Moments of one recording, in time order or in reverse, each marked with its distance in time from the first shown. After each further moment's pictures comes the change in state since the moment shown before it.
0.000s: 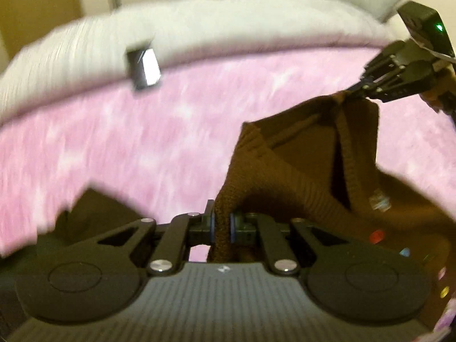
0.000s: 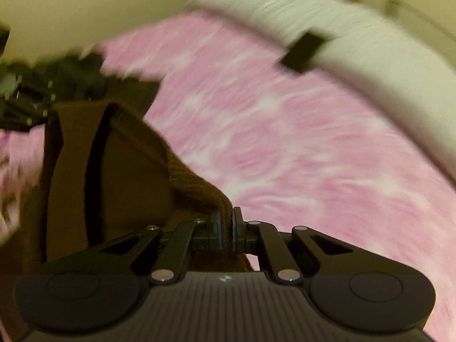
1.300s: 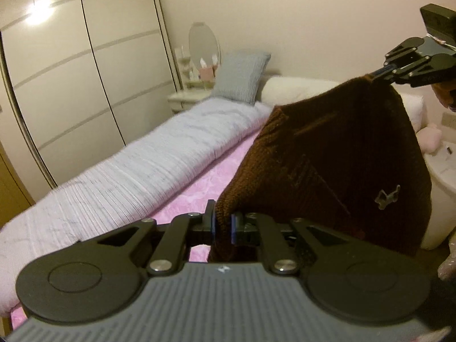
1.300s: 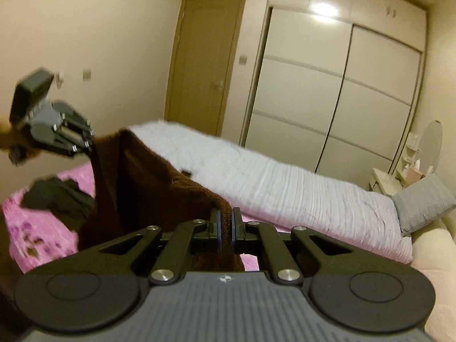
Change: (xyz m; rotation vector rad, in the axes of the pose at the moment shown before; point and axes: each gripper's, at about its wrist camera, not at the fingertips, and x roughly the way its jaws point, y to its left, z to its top) left arm -0.250 -0.256 0.174 0.401 -0.310 -0.180; right arm -0.574 0.108 -0.125 0.137 -0.413 -0.416
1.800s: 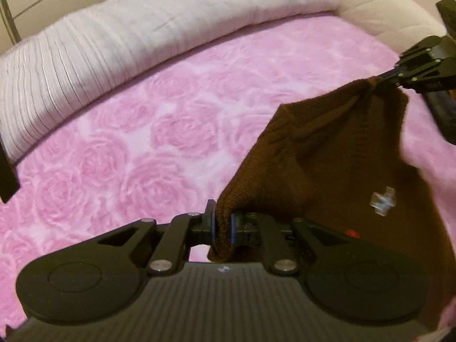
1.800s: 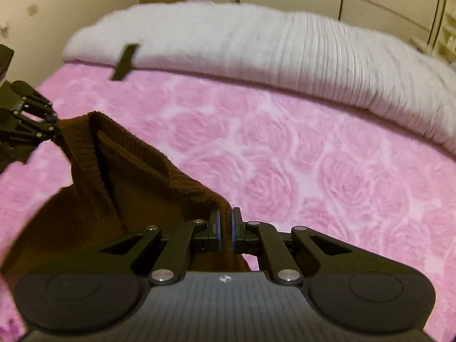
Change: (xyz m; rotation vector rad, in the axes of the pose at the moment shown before) left arm 0.418 0.086 -0.145 -0.250 0.438 -0.023; right arm 0.448 -0.166 -0.189 0.198 0.449 0.116
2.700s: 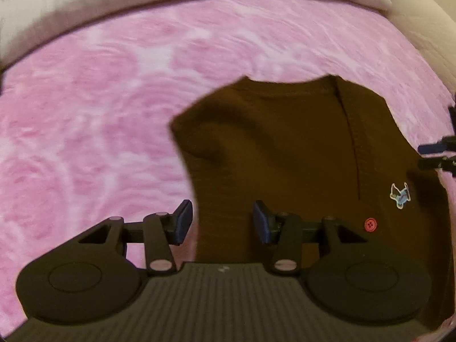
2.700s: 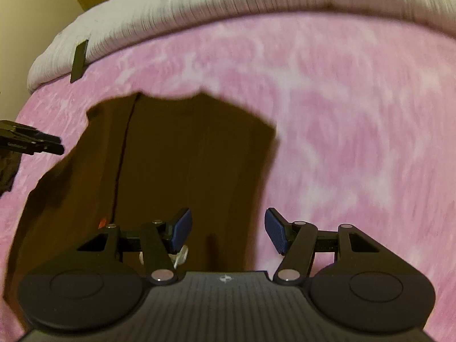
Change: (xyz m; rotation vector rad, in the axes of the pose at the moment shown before) left arm 0.080 0.039 -0.052 -0.237 0.134 -0.033; right arm 0.066 -0.020 -0.148 0.353 0.082 0.068
